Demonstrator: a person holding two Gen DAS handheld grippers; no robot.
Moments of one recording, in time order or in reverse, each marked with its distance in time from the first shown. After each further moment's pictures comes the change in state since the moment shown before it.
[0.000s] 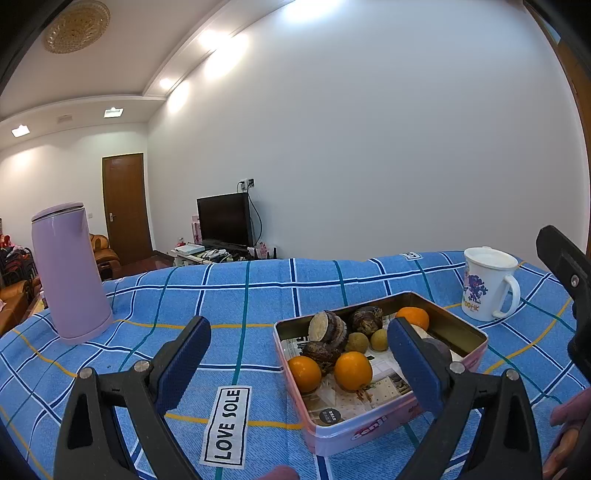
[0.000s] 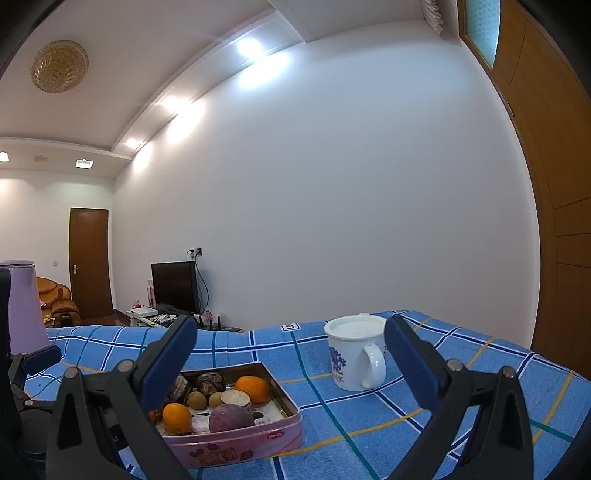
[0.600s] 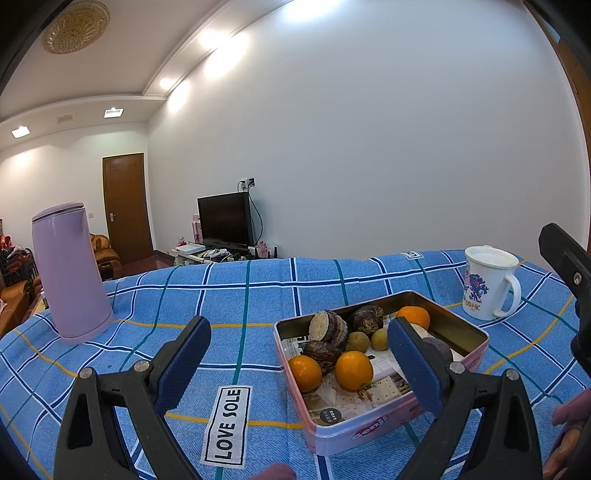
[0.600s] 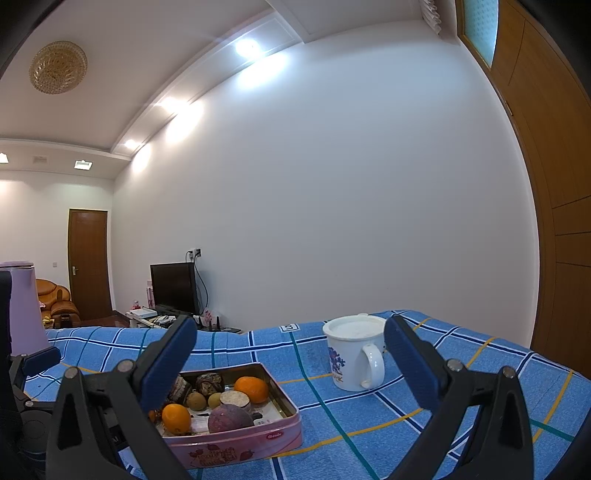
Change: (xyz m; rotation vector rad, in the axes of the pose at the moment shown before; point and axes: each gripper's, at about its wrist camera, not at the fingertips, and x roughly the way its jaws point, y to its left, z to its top) left arm 0.000 0.000 0.000 0.001 0.001 0.000; right arm -0.001 0.001 0.000 0.001 -0.001 -0.002
